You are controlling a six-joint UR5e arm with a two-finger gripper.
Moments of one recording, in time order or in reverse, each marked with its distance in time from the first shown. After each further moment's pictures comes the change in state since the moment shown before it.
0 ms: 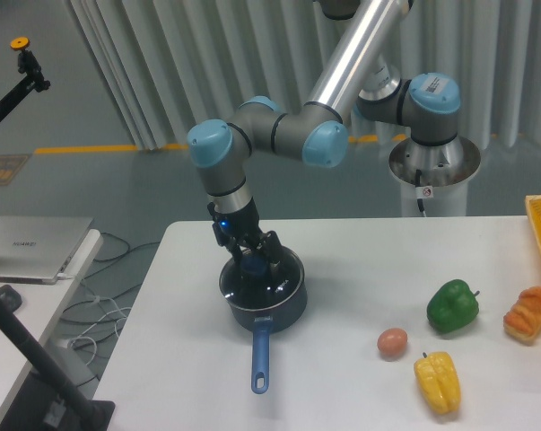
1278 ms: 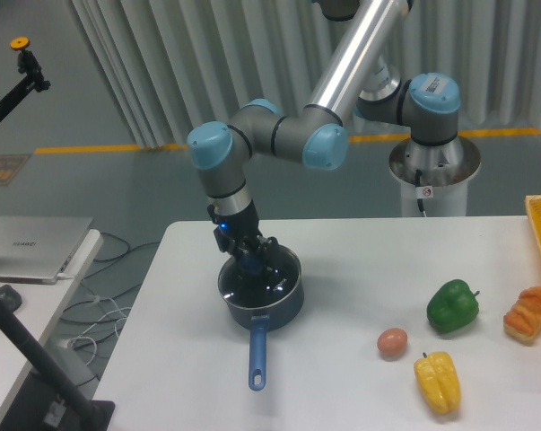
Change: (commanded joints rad) arm 0.002 0.002 -0.005 0.003 0.000 0.003
